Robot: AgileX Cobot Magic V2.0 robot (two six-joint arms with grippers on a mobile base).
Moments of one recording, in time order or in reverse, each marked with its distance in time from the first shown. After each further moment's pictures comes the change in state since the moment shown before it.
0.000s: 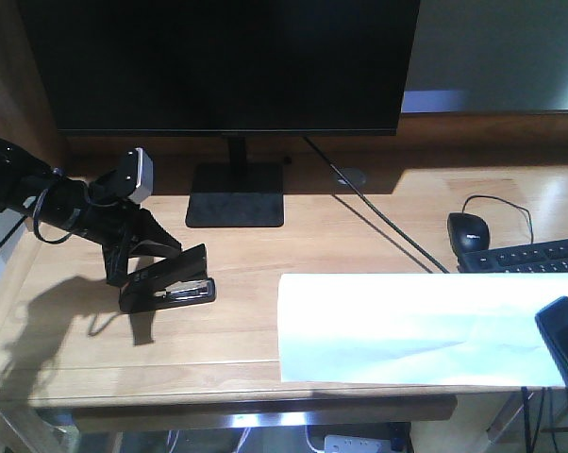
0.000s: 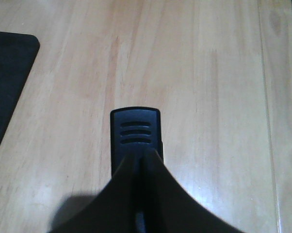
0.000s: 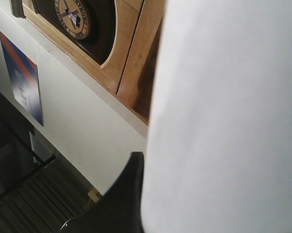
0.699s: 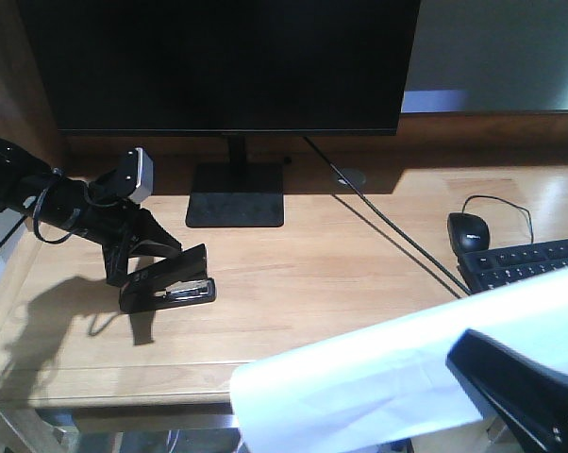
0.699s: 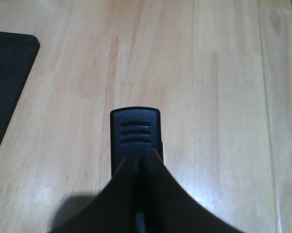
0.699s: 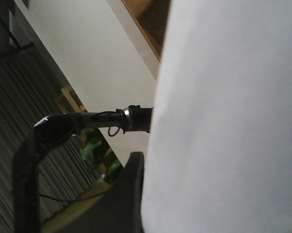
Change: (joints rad) left arm 0.000 0.000 0.000 0.000 0.000 0.000; right arm 0.000 0.012 -0.198 -0.594 0.155 0.164
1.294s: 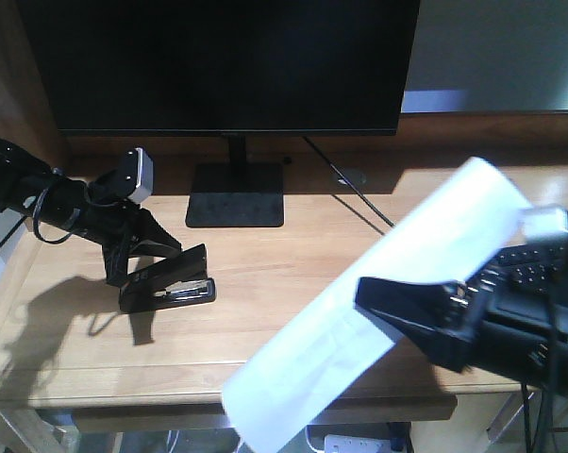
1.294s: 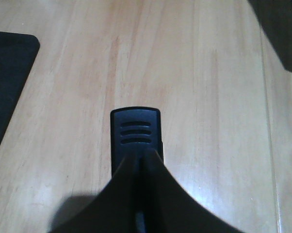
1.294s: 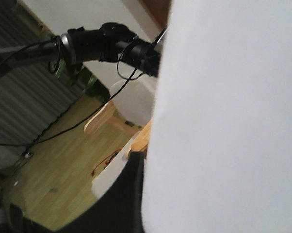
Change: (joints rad) left arm 0.000 0.000 0.000 0.000 0.000 0.000; right arm 0.000 0.594 -0.306 -0.296 -0.084 0.085
